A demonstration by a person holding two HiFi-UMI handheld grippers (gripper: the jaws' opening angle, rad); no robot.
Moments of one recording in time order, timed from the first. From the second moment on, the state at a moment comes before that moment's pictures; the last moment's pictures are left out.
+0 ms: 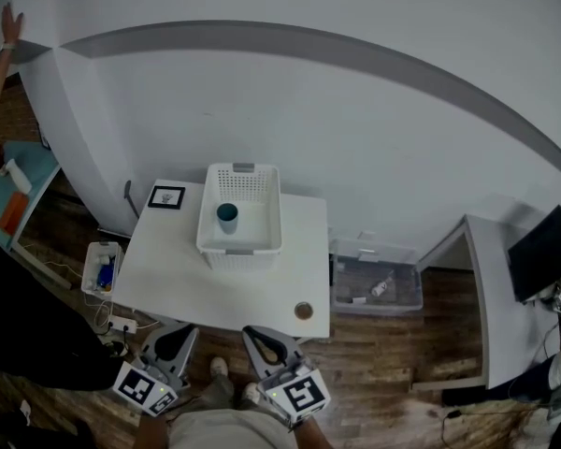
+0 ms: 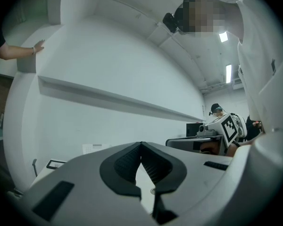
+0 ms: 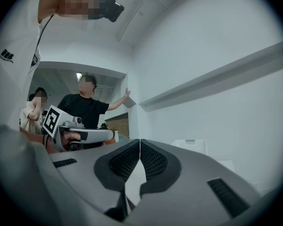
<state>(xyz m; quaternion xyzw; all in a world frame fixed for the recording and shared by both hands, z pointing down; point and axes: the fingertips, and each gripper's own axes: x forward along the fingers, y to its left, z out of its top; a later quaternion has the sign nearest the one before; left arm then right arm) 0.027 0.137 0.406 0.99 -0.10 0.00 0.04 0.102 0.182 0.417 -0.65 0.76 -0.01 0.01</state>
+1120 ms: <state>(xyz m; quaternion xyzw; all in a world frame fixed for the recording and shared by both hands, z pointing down) 0.093 -0.008 0.421 1.00 -0.05 0.00 0.05 0.164 0.047 0.433 -0.70 0.72 -0.03 -0.01</state>
